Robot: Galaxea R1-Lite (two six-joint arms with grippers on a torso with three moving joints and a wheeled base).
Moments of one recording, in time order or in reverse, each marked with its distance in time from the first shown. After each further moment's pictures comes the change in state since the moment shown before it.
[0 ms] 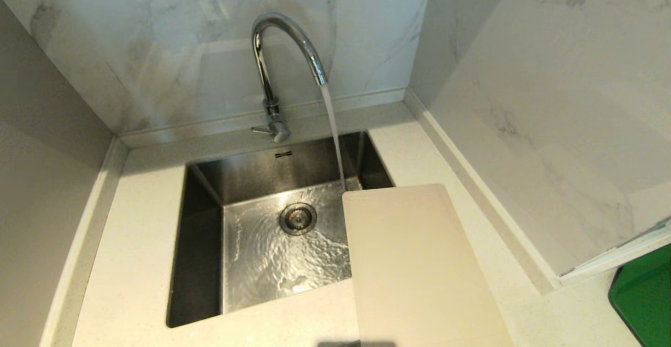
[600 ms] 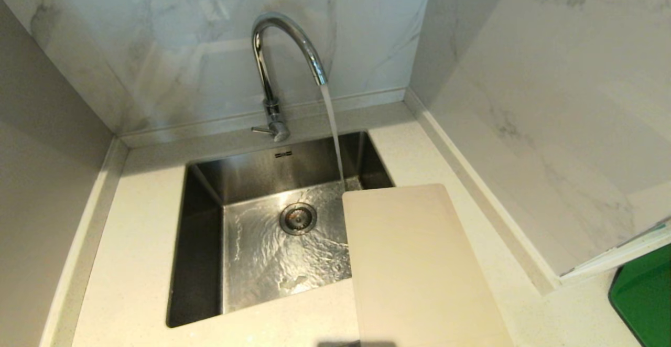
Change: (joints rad) left arm 0.000 0.000 0.000 0.000 0.000 -0.001; right arm 0.000 0.000 0.000 0.004 -0.001 -0.006
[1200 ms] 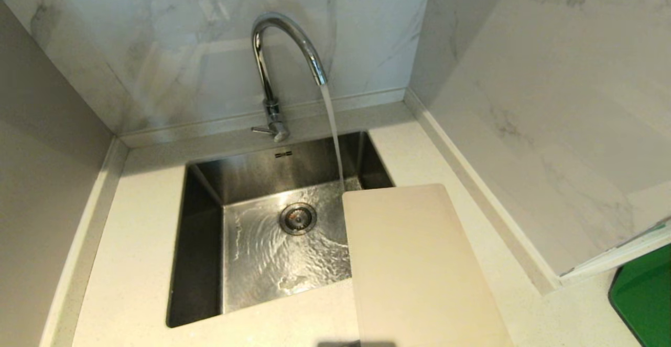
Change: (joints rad) left arm 0.000 0.001 0.000 0.003 0.000 0.003; right arm 0.001 0.239 -0.560 0.230 0.143 -0.027
